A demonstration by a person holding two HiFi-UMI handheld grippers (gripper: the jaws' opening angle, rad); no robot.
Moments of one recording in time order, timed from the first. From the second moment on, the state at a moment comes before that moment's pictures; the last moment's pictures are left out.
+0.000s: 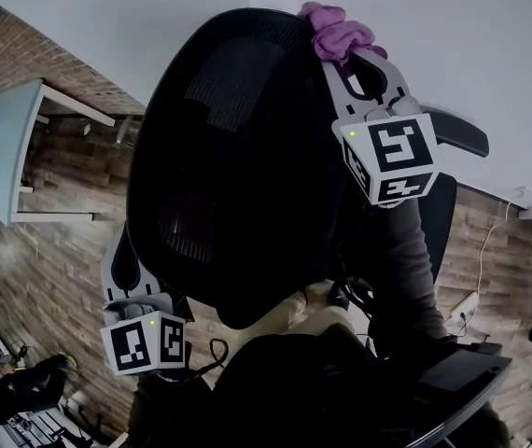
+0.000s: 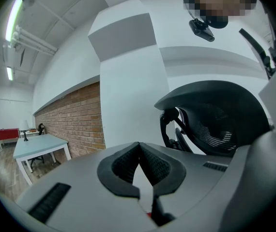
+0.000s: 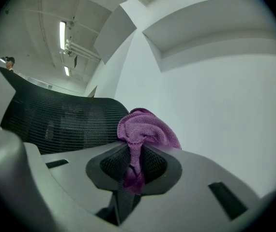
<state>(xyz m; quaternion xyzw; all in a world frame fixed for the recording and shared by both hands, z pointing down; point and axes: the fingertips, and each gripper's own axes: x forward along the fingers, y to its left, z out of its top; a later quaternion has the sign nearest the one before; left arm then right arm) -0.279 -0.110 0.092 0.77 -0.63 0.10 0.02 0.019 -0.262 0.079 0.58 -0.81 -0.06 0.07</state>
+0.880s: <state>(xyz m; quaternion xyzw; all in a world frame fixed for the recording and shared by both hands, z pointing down) -0.278 -0.107 0.100 0.77 -0.63 0.10 0.02 0.021 -0.260 0.112 0.59 -0.80 -0.02 0.08</state>
